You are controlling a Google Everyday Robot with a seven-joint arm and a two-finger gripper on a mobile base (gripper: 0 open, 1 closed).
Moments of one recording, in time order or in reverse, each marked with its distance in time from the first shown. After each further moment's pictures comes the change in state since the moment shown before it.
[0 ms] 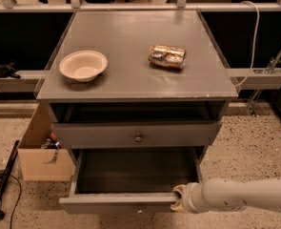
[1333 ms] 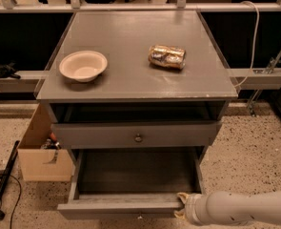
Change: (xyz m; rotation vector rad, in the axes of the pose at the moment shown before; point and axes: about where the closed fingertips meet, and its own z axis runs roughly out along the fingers) arm 0.014 0.026 -0.010 0.016 0.007 -0.029
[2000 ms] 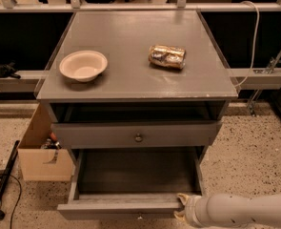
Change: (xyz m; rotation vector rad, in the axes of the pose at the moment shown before) arm 0.000 0.012 0.000 -0.012 -0.007 -0.018
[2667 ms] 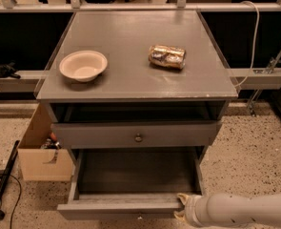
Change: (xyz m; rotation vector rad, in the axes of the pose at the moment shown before) arm 0.000 0.000 0.000 0.000 0.000 0.000
